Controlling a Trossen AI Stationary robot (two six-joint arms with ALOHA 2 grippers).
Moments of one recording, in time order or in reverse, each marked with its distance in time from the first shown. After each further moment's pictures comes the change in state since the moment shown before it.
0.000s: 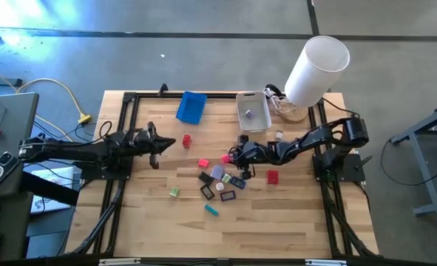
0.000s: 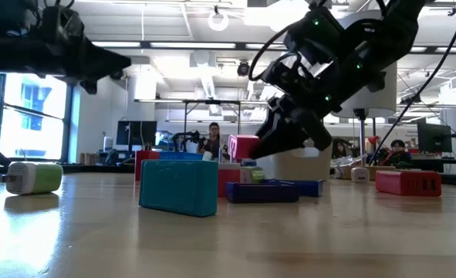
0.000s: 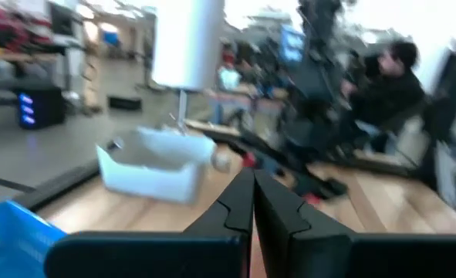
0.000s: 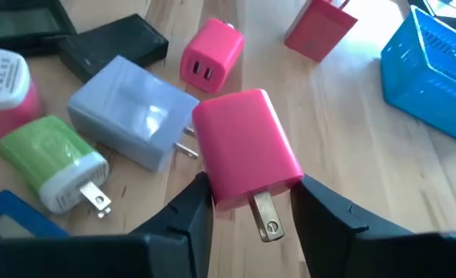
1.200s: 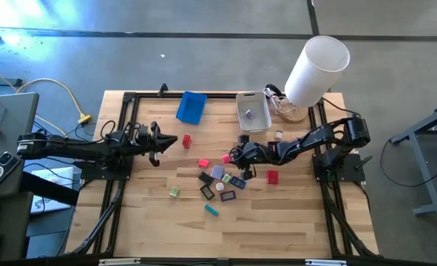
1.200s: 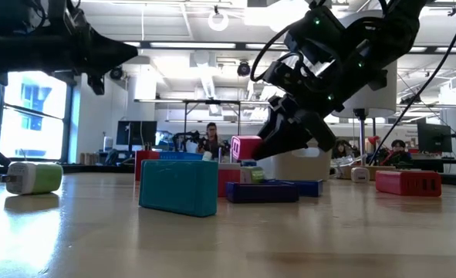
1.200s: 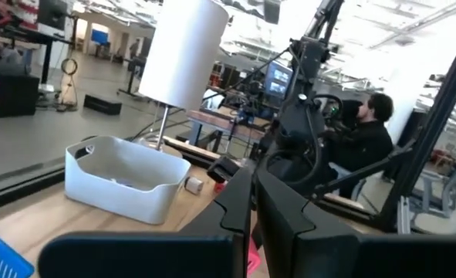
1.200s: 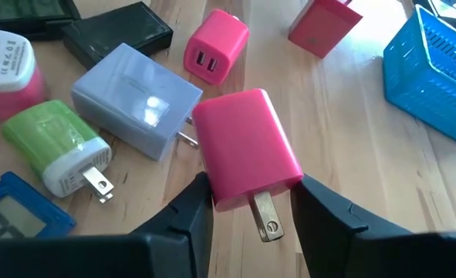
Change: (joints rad) left arm 0.021 0.166 0.002 0.245 0.061 -0.169; right arm -0.002 -0.008 0.000 -0.027 -0.005 -0.027
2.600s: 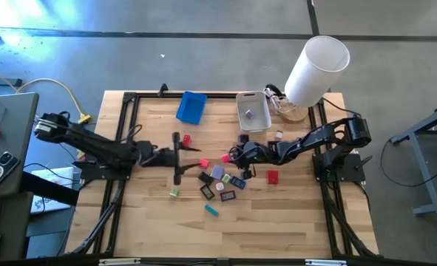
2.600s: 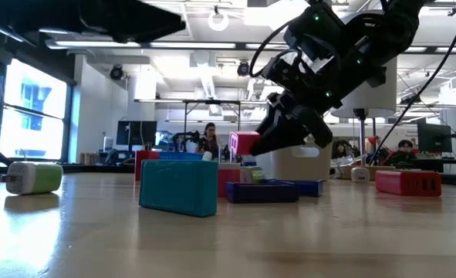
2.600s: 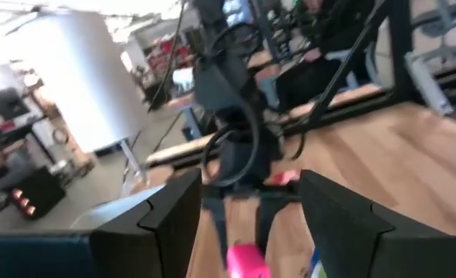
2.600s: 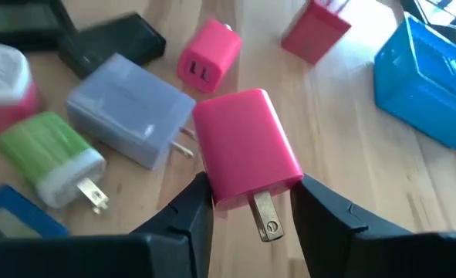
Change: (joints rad) left arm -0.306 0.485 0.400 -0.048 -0.157 0.640; right arm 0.008 -0.012 0.016 -0.006 0.011 0.000
